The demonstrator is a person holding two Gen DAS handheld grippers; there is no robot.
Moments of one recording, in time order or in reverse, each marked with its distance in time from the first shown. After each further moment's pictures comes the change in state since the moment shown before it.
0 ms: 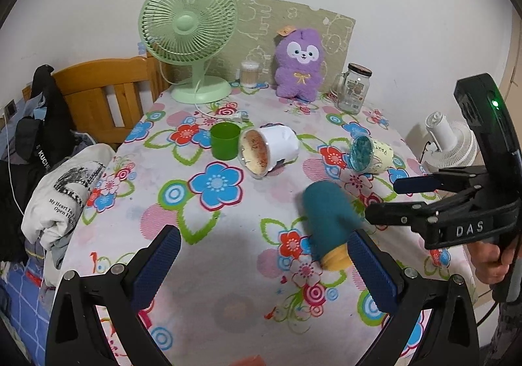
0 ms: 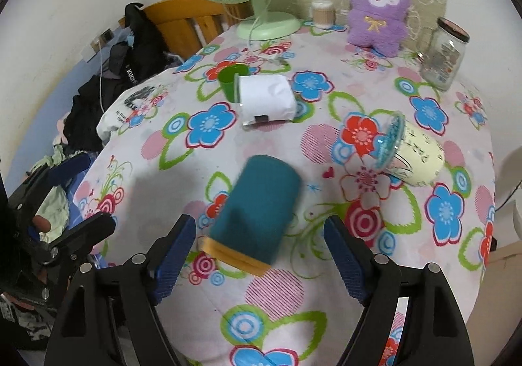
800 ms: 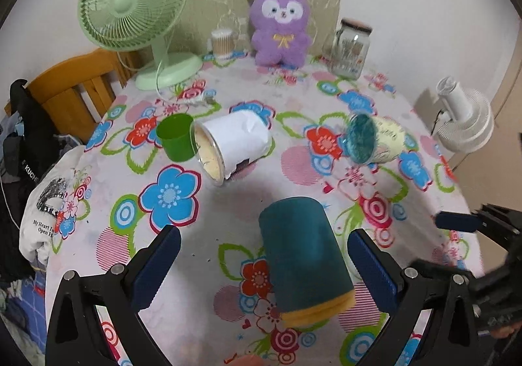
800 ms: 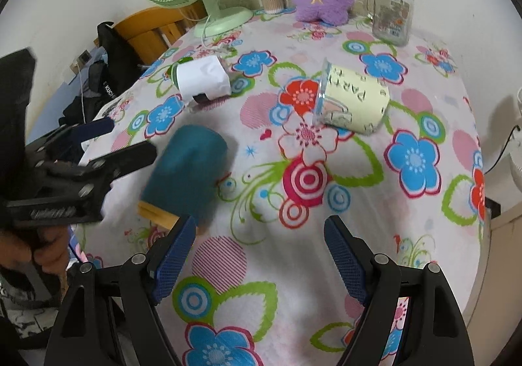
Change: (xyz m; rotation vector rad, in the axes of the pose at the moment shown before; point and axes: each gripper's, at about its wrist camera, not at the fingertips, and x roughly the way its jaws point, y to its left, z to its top) left arm 0.088 -0.053 0.037 0.072 0.181 0.050; right arm -0.004 -0.063 -0.047 0.137 -0.014 -0.020
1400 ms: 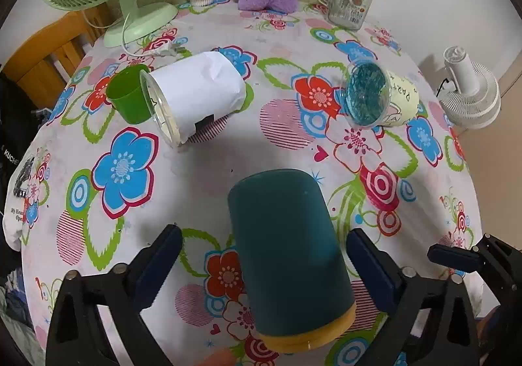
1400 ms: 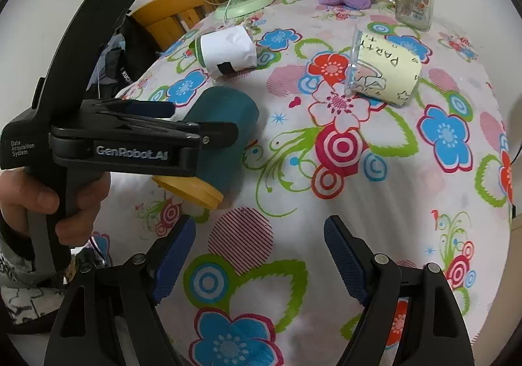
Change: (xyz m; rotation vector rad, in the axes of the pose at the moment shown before) left arm 0.055 -0.018 0.003 0.001 0.213 -0.048; right arm 0.019 0.012 -0.027 -0.029 0.029 0.082
